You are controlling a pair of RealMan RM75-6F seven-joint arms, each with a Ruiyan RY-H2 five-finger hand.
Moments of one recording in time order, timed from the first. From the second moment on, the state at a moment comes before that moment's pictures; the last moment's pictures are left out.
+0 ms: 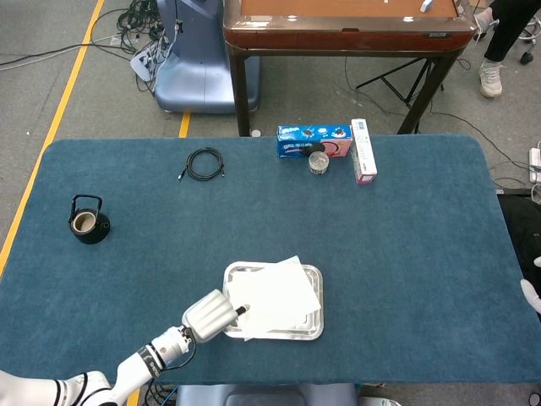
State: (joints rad) left arm -0.70 -1.55 0.09 -1.64 1.52 0.98 0.65; right arm -0.05 -1.01 0.16 -1.51 -1.56 1.79 0.56
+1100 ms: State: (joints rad) left arm -0.68 -1.59 0.09 -1.59 1.54 0.94 0.61; right arm -0.06 -1.00 0.17 -1.50 -1.54 1.79 0.59
